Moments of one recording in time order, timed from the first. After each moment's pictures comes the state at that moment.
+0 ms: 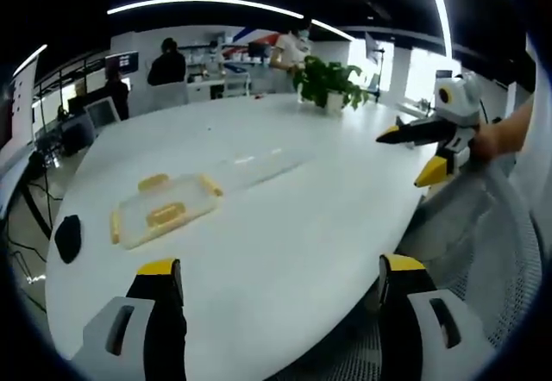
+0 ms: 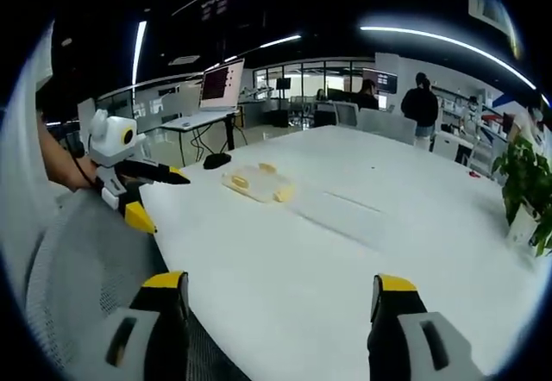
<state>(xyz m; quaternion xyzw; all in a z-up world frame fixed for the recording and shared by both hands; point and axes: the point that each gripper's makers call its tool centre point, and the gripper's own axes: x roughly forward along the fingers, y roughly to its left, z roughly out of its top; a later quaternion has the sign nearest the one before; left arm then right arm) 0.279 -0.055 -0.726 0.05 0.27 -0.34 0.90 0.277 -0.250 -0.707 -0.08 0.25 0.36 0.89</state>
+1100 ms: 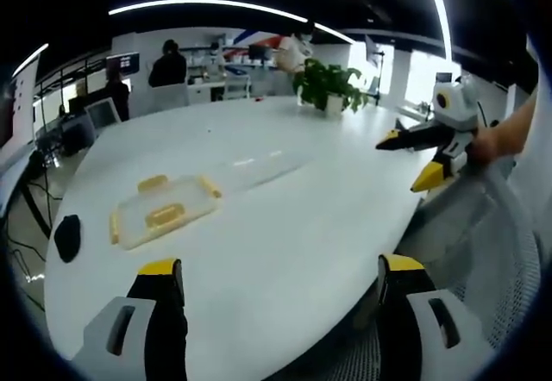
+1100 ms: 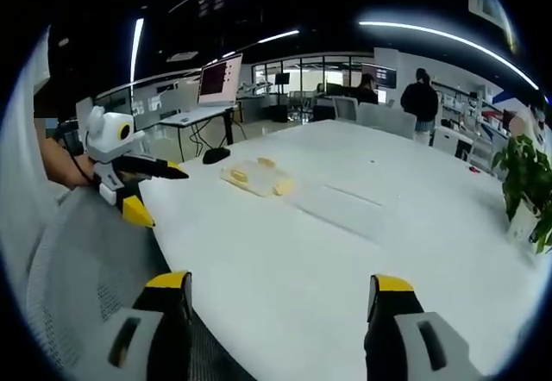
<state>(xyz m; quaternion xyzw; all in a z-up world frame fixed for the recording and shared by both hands) 0.278 -0.056 -0.724 0.05 0.27 -0.34 0.90 0.274 -0.252 -0.712 -0.08 0.27 0.36 0.89</state>
